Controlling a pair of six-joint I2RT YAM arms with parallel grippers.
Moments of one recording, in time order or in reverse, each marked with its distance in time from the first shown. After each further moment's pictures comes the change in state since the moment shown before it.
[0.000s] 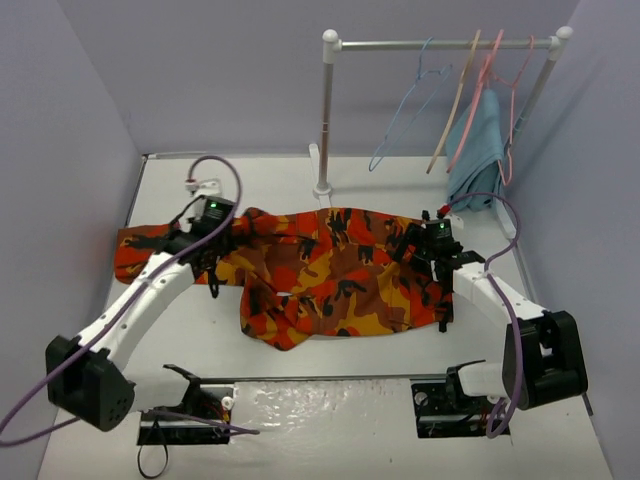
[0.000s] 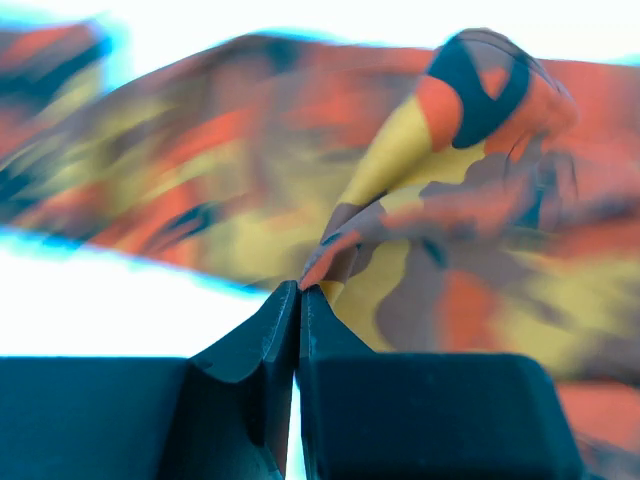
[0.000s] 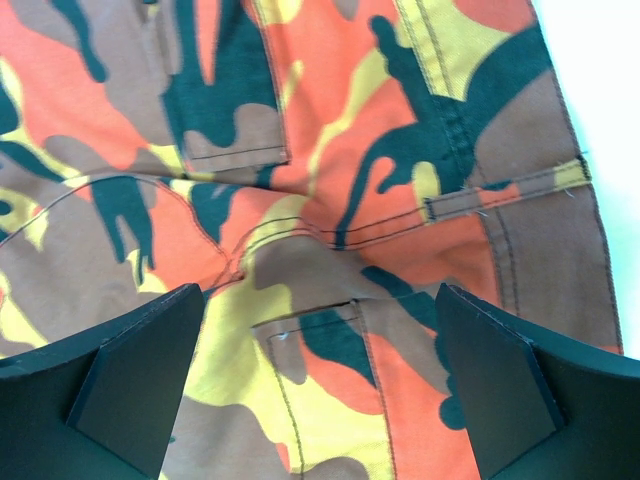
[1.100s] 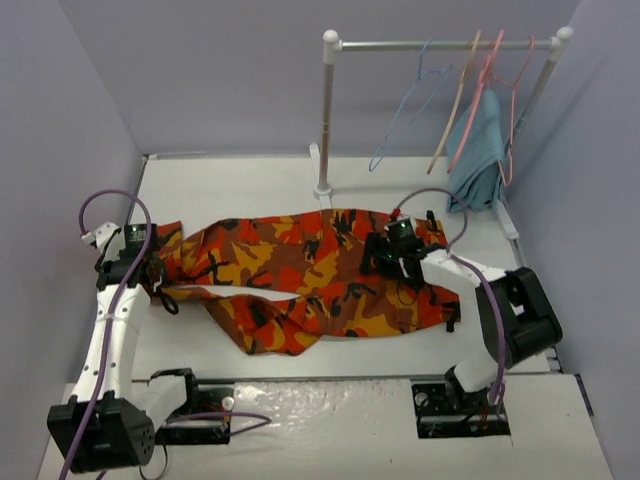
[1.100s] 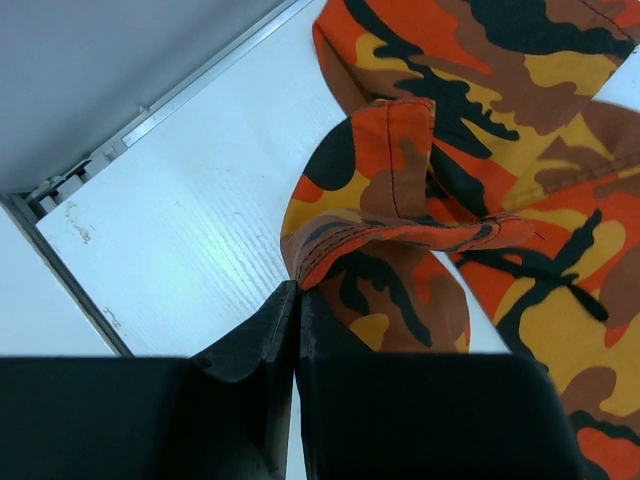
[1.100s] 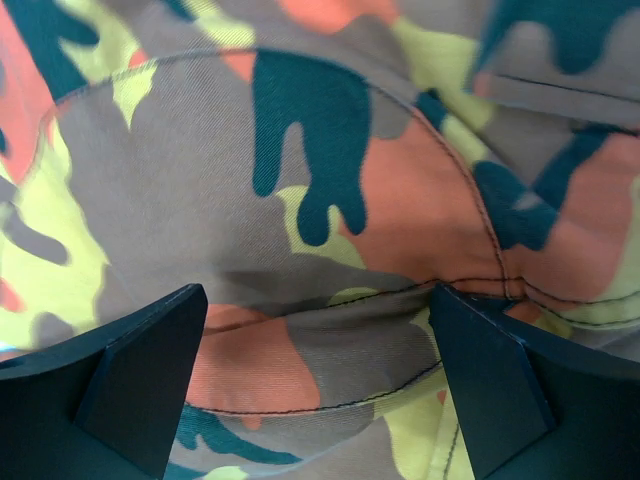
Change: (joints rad) left arm 0.557 -0.260 -0.192 -0.237 -0.098 -0.190; right arm 0.193 0.264 0.103 0.062 -0.111 -0.077
